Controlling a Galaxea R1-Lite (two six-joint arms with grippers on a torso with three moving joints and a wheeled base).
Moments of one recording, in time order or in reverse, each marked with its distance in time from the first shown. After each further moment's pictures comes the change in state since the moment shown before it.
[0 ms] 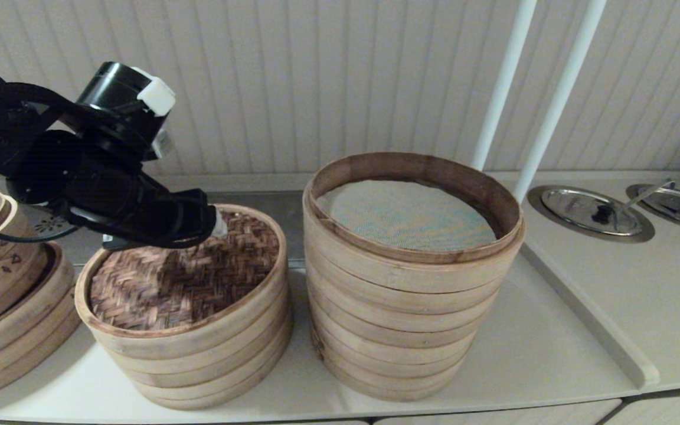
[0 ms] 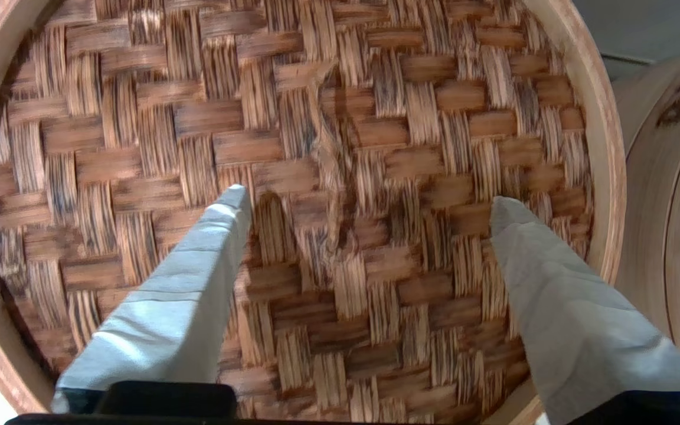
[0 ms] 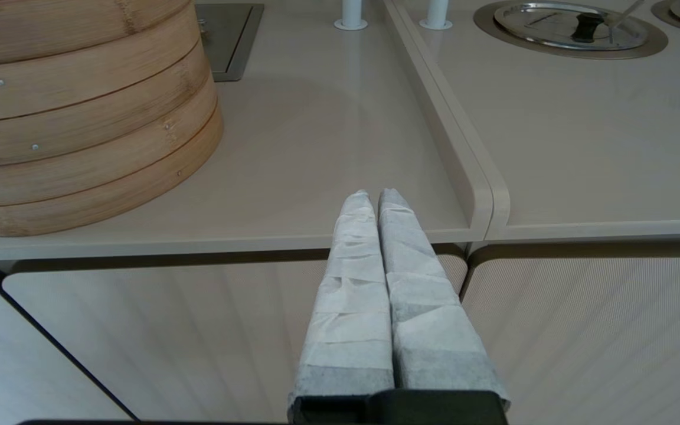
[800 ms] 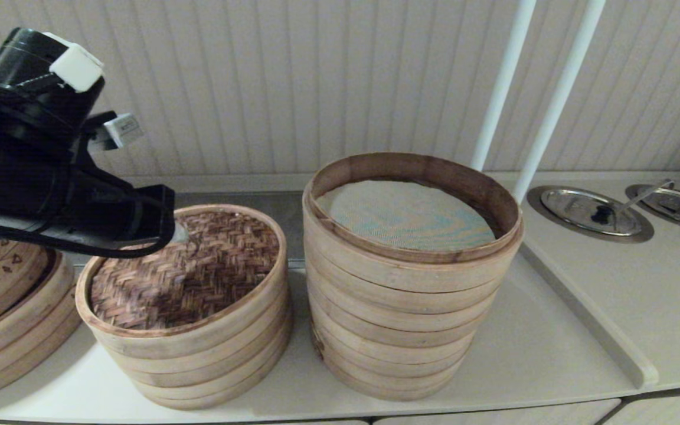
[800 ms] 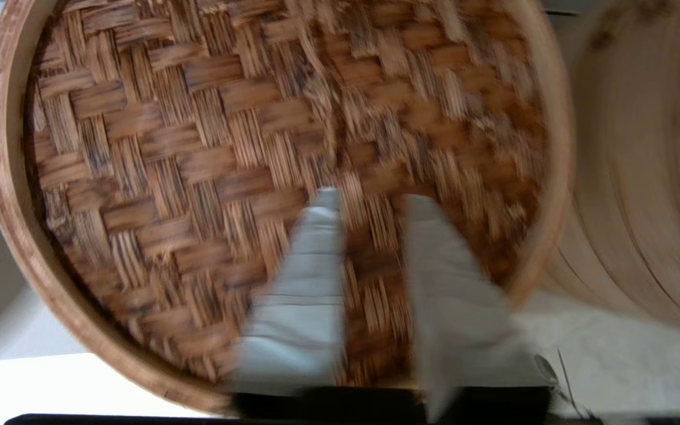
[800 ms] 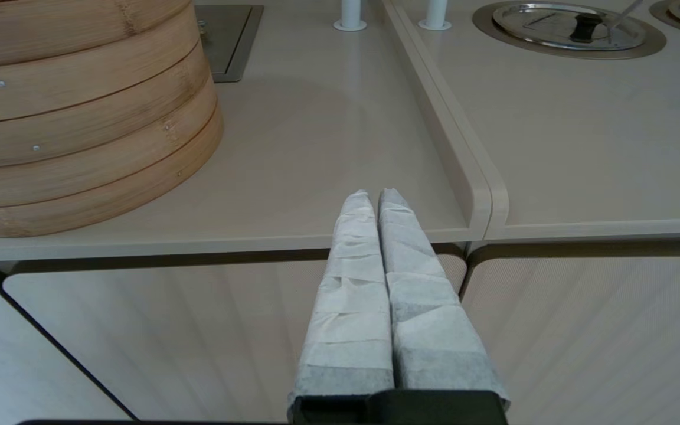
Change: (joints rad) left arm 0.020 -0.135 0.061 0.017 -0.098 0.099; right arm 0.000 -0.001 0.000 0.000 0.000 0.001
